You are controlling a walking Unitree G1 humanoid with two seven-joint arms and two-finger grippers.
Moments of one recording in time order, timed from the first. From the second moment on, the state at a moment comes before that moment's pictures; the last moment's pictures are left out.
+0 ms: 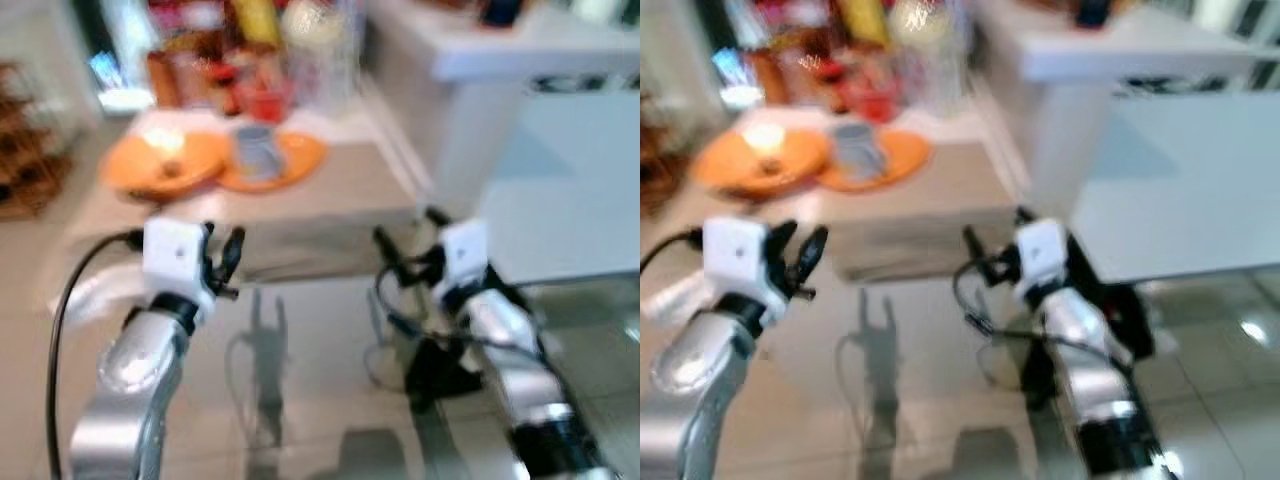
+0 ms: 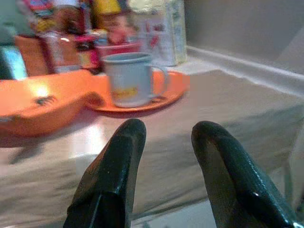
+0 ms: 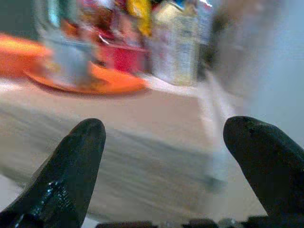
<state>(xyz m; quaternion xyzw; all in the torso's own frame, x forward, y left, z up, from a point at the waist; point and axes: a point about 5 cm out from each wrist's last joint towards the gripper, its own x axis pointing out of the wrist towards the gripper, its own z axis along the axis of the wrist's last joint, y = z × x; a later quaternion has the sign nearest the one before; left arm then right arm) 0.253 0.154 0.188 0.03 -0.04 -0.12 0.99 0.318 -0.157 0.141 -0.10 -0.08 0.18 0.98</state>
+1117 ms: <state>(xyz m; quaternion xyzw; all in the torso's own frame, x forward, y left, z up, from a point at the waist) 0.185 0.204 0.093 0.01 0.10 0.01 1.00 0.231 -0.157 0.075 -0.04 0.03 0.21 0.98</state>
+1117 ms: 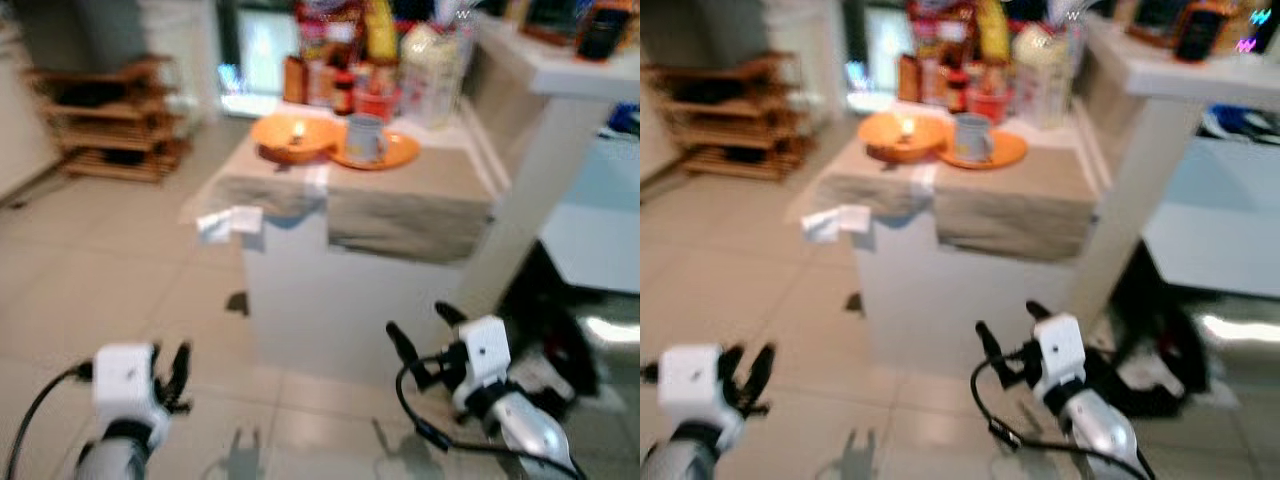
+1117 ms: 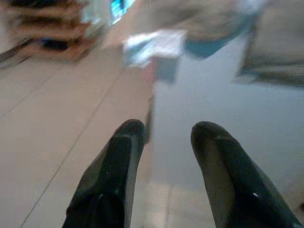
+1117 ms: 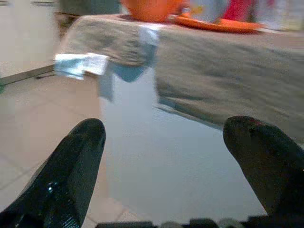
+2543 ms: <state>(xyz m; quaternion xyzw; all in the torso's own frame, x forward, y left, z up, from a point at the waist) 0.210 0.177 0.116 0.07 0.04 -0.06 0.99 0.255 -0.135 0.090 -0.03 -0.02 0.21 0.98</state>
